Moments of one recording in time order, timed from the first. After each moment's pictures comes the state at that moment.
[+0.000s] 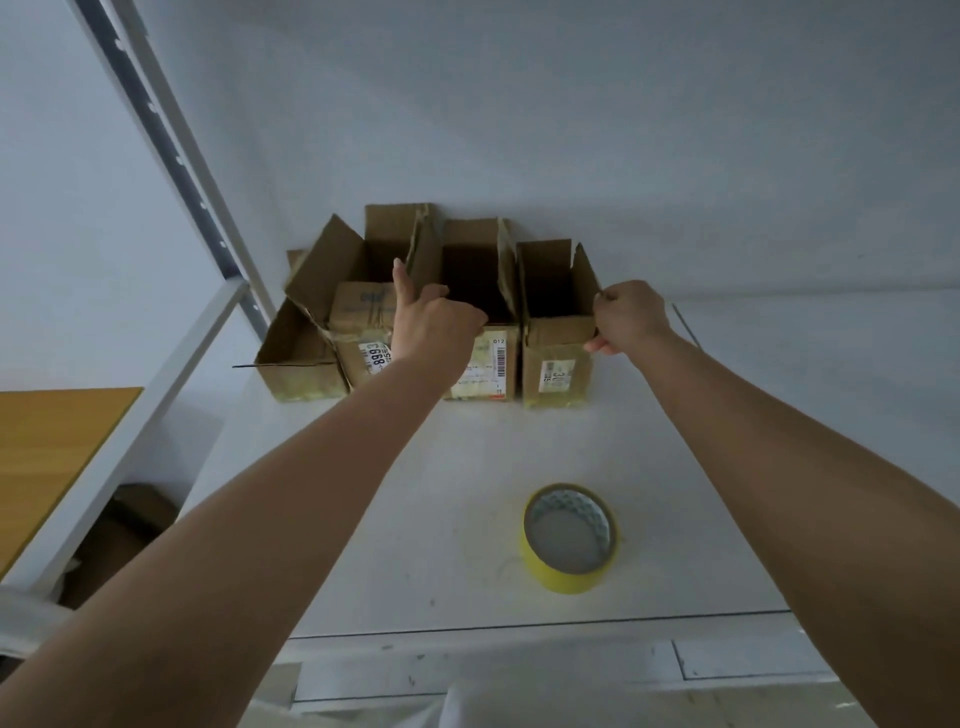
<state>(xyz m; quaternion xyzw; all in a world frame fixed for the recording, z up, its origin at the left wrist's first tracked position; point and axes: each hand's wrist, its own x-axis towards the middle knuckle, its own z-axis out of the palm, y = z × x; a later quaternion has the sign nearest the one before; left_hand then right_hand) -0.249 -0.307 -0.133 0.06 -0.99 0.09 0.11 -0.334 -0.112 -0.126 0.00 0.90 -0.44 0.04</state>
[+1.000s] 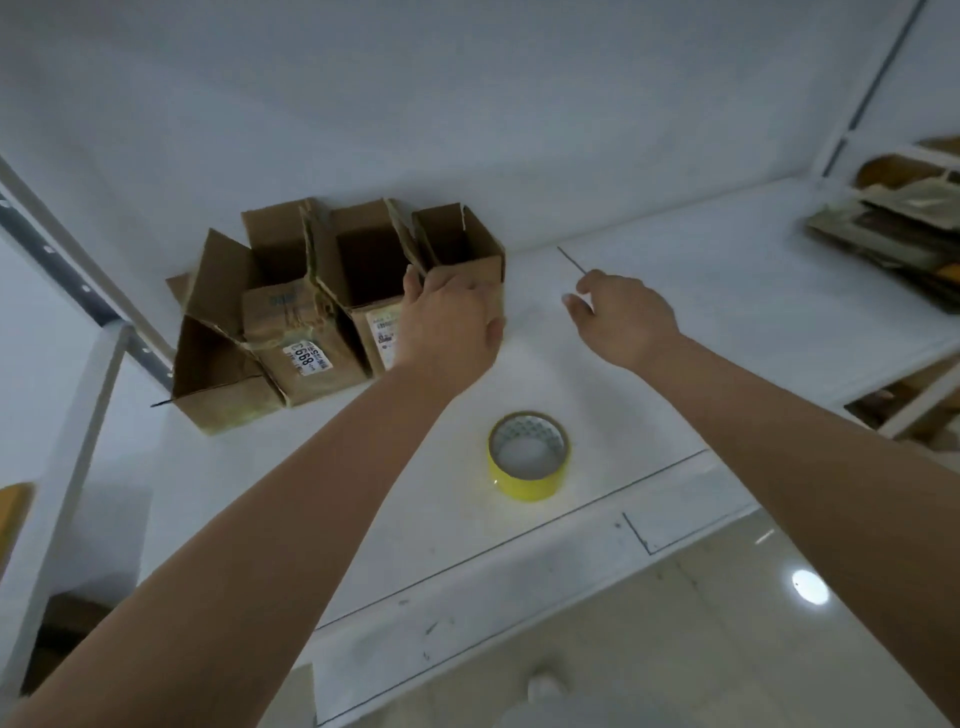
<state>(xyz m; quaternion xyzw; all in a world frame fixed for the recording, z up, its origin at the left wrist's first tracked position) -0.185 -0.241 -0.110 -0.15 -0.98 -0.04 0.14 -0.208 -0.045 -0.129 -0.03 0.98 -0.15 -0.11</state>
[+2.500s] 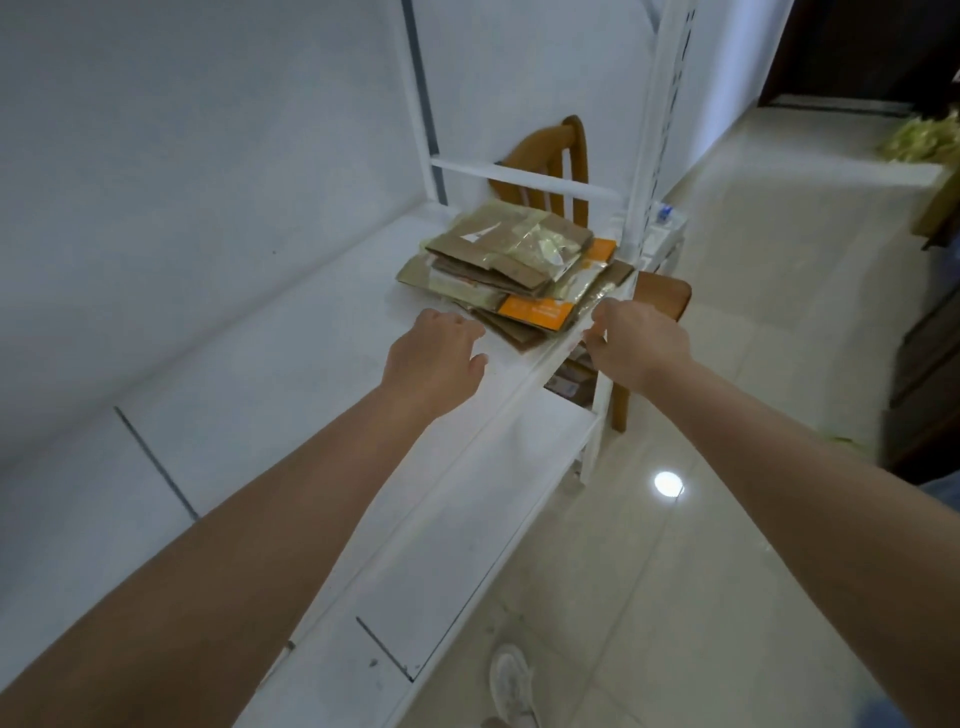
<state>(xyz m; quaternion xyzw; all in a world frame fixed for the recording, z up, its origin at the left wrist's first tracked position) -0.296 0.319 -0.151 -0.39 -0.92 -0.06 0.02 -0.194 0.518 -0.169 0.28 0.95 -0.11 -0.09</state>
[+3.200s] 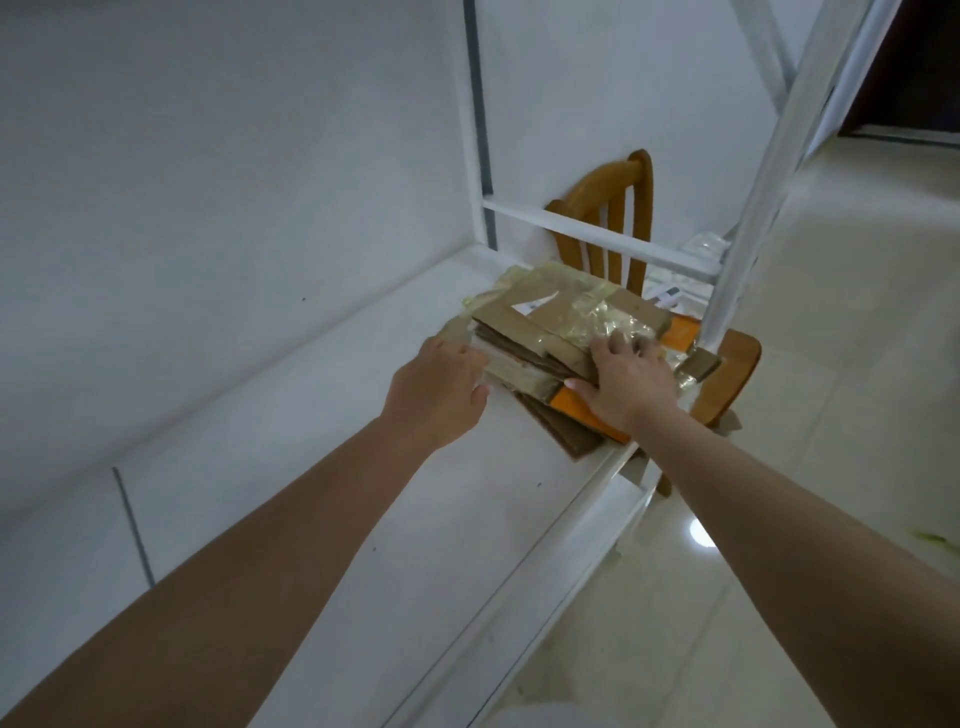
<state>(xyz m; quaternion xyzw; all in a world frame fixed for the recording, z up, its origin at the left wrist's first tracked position) -0.422 0.345 -0.156 -0.35 -0.93 -0.07 0.04 -0.354 0.561 -0.205 0.22 0.97 -0.05 -0.01</state>
